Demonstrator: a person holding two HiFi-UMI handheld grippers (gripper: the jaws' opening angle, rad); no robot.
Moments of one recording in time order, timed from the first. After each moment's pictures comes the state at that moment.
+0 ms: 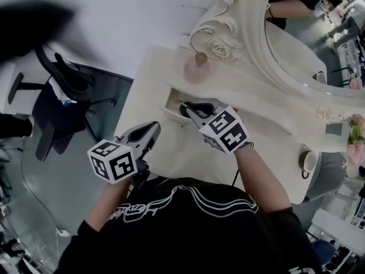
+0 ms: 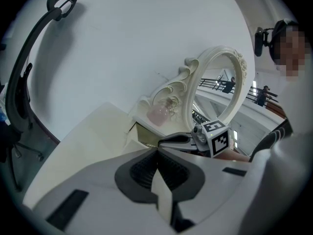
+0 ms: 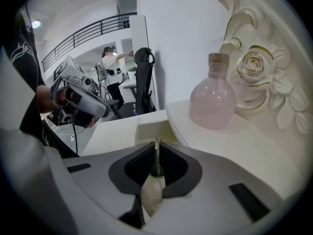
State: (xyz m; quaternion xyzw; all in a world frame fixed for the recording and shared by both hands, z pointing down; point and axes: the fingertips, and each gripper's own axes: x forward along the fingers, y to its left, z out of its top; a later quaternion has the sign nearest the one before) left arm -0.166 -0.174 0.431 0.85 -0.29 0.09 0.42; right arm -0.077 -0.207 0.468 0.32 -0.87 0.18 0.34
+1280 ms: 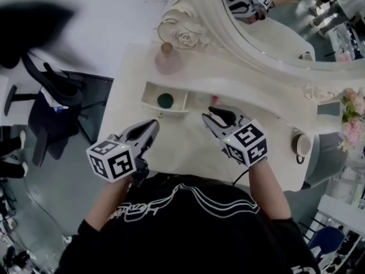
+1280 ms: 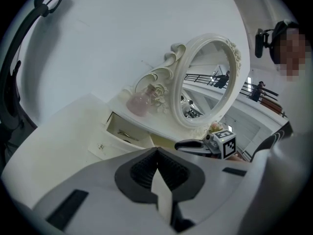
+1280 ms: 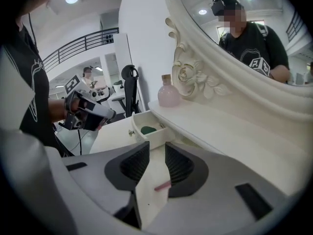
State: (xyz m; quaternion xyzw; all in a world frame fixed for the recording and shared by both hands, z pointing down) left arm -0.104 -0.142 0.424 0.87 -0.26 0.11 0.42; right arm 0.036 -0.132 0.439 0.41 -0.84 0.22 0.26
